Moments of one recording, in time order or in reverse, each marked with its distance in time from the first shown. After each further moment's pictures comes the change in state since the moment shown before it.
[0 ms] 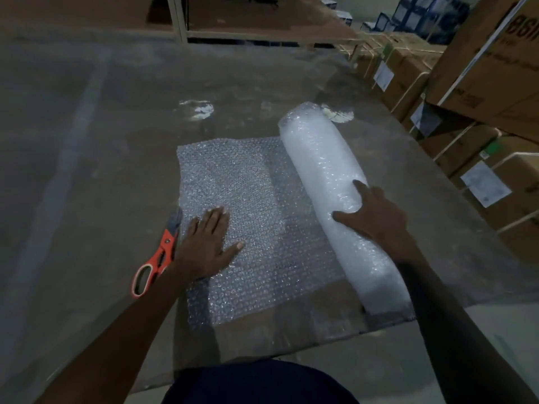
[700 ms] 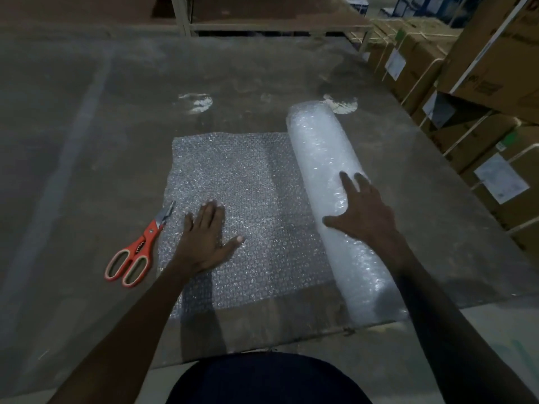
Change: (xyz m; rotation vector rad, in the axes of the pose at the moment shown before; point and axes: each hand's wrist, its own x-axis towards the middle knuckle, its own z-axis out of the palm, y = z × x) left_hand 0.002 0.034 0.005 -0.001 -0.006 -0.128; right_hand 0.004 0.016 0.009 -0.032 -0.016 -0.170
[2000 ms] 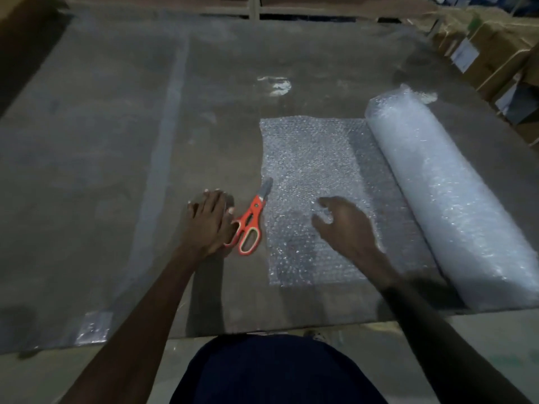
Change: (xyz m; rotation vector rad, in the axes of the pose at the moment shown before) left_hand -0.093 -0.187 -0.046 -0.043 0.162 -0.151; right_hand -0.070 -0.226 0.108 0.275 0.133 -0.235
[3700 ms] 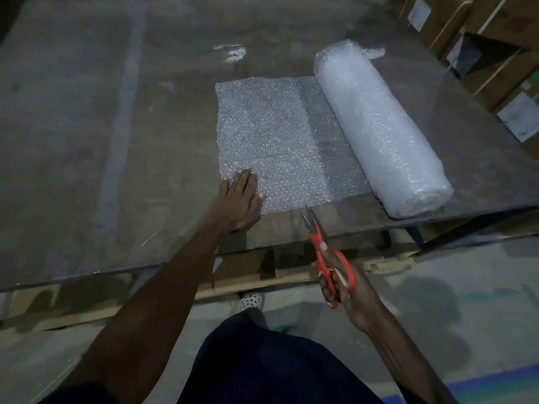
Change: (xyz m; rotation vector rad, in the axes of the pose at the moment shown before) left_hand -0.063 0.149 0.047 0.067 -0.208 0.242; right_hand -0.250 0.067 -0.036 1.206 -0.282 0.674
